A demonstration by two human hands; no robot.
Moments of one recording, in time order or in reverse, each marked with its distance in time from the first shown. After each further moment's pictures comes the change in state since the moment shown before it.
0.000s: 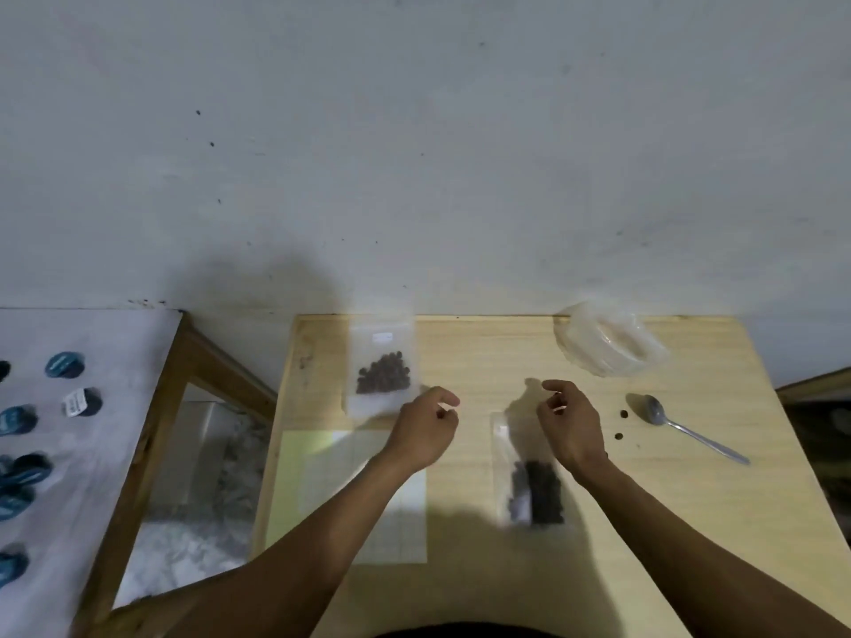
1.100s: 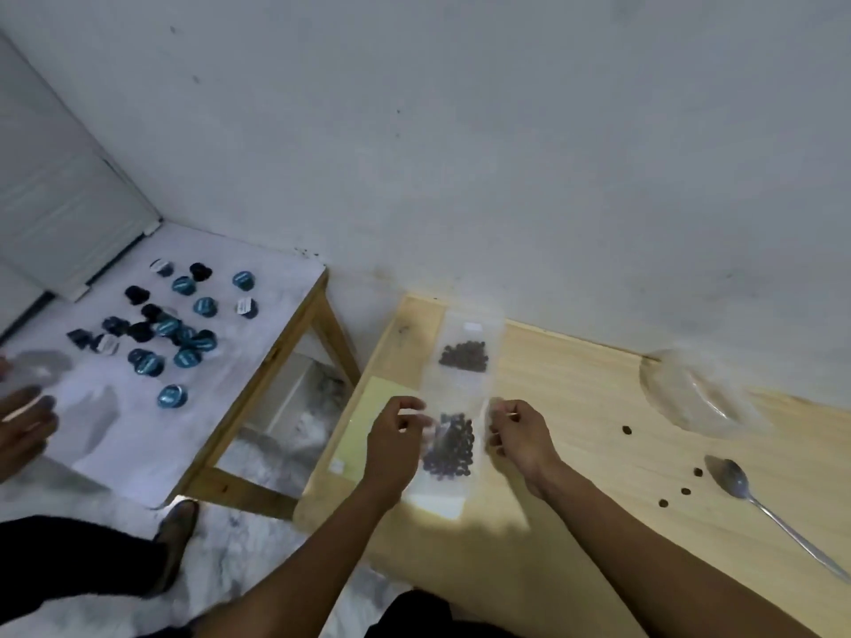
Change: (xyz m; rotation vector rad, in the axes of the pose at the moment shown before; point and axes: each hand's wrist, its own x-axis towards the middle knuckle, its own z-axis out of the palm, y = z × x) left_hand -0.115 -0.064 -0.013 -0.434 0.630 -0.005; right_hand -0.063 -0.059 0.068 0.284 -0.513 -0.031
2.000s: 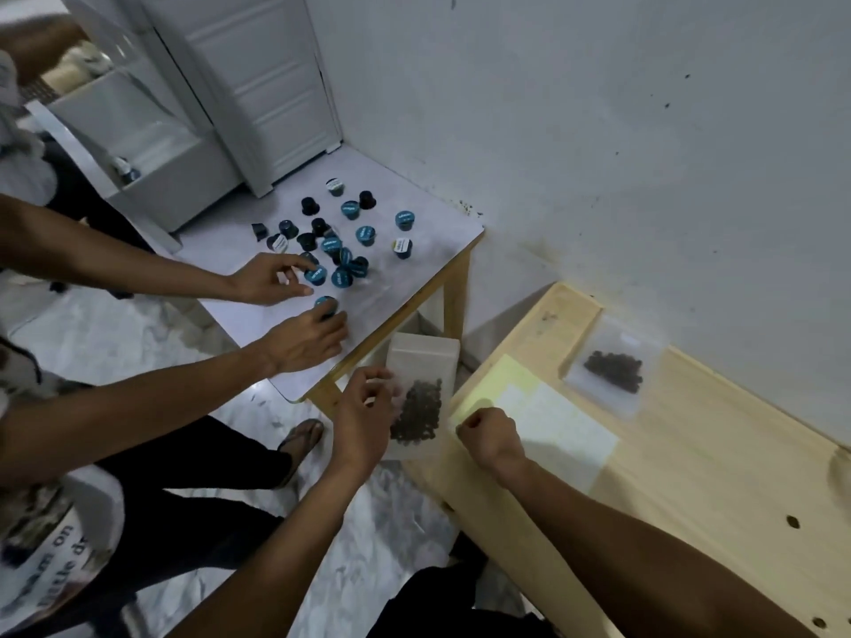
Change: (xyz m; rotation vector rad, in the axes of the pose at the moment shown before) left_hand -0.019 -0.072 -0.170 -0.214 0.508 -0.068; right_hand -0.009 0.005 0.201 -0.740 -0.367 -0.119
